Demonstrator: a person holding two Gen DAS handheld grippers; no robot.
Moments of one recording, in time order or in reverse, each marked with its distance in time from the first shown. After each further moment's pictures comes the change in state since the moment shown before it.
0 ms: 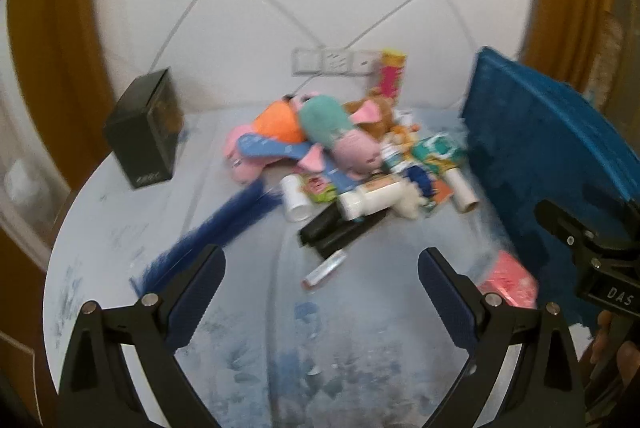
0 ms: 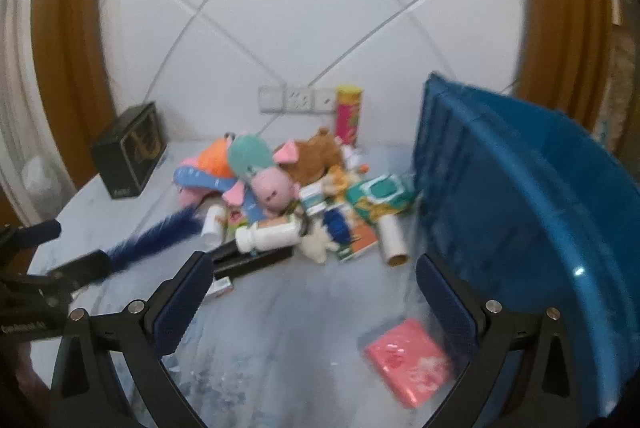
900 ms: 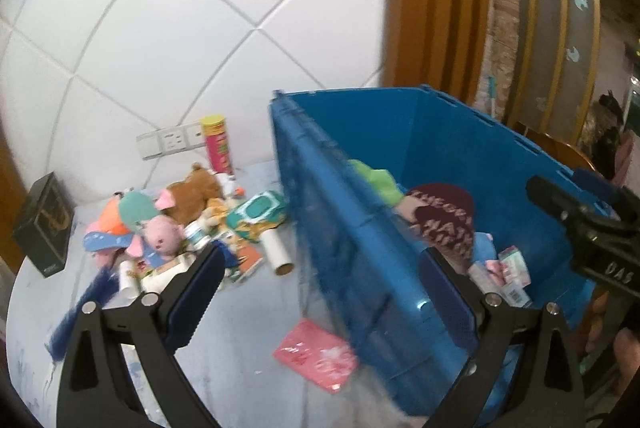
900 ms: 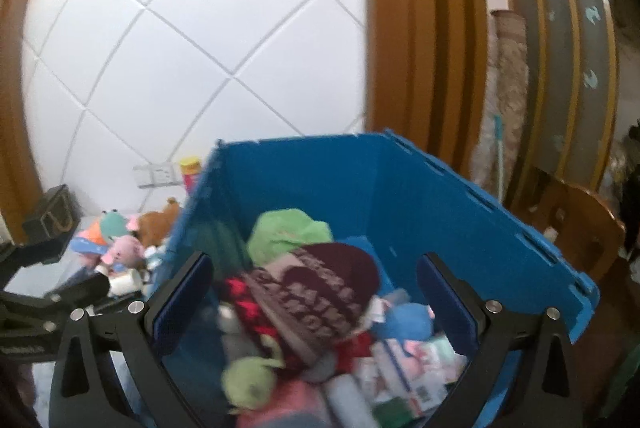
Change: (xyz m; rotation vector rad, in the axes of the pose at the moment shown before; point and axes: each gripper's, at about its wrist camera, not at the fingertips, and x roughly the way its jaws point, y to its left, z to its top) left arm -0.069 -0.302 0.034 0.217 -0.175 -0.237; right arm -0.150 -0.278 -0.015 0.158 -0.231 -0.236
